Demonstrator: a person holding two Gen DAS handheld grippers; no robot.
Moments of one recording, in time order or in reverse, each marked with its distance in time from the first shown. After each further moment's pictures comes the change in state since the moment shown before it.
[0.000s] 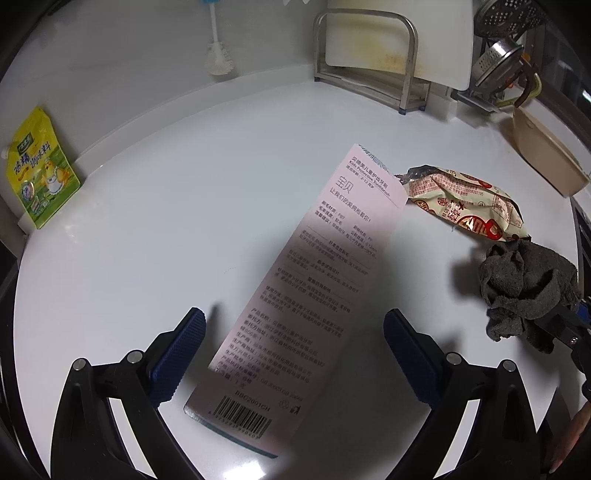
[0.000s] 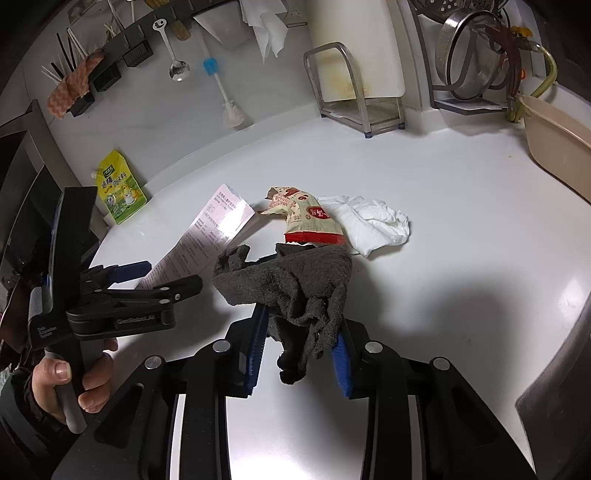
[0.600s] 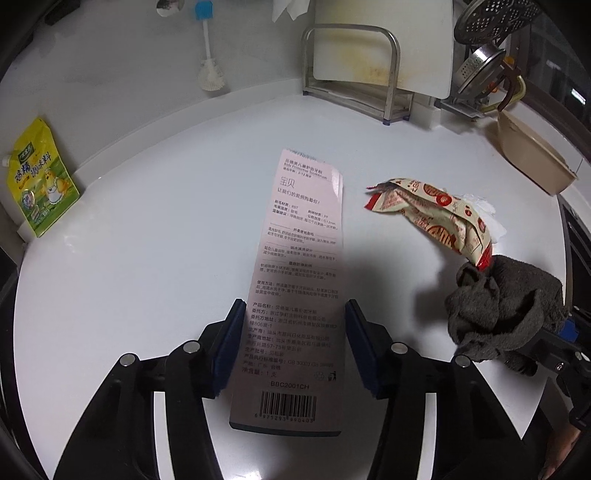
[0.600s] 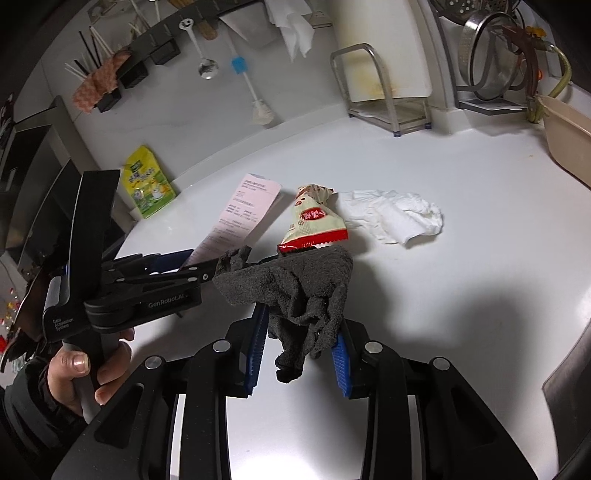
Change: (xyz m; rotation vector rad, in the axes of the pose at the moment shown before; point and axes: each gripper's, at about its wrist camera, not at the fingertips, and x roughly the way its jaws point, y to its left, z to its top) left arm -0.021 0.000 -0.005 0.012 -0.057 -0.033; right arm -0.006 0.017 -0.012 -0.025 -0.008 0.100
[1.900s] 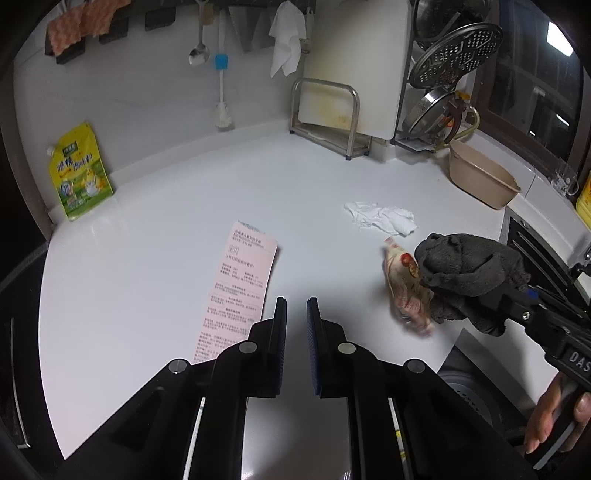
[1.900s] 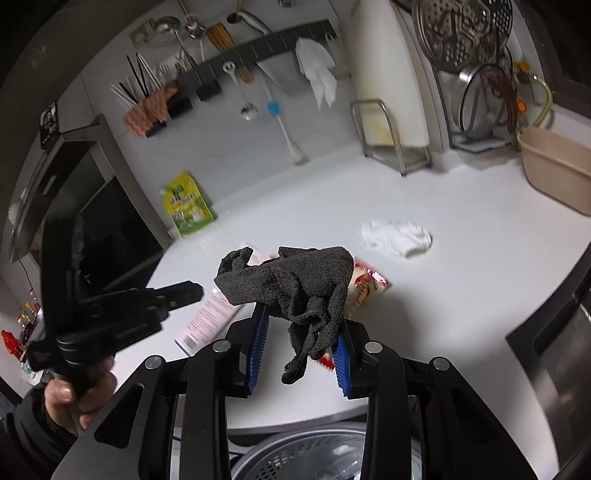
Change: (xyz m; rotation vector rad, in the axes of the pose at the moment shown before) left arm -0.118 -0.010 -0.055 -0.045 -0.109 -0.071; right arm -0.088 0.032 -0.025 -0.014 -0.117 0.046
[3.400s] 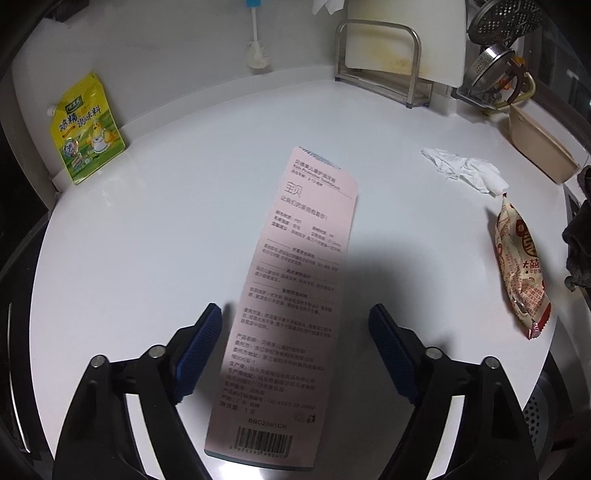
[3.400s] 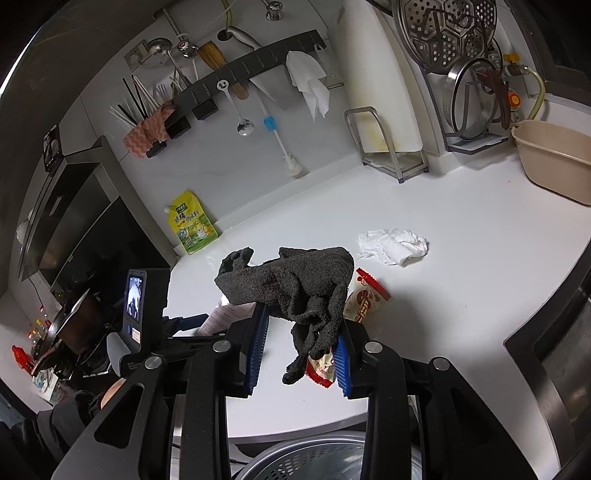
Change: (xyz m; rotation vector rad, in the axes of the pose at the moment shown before) left arm 0.083 0.037 -0.014 -0.014 0.135 0.127; right arm -0.011 -0.015 0.006 0.046 -0.055 0.047
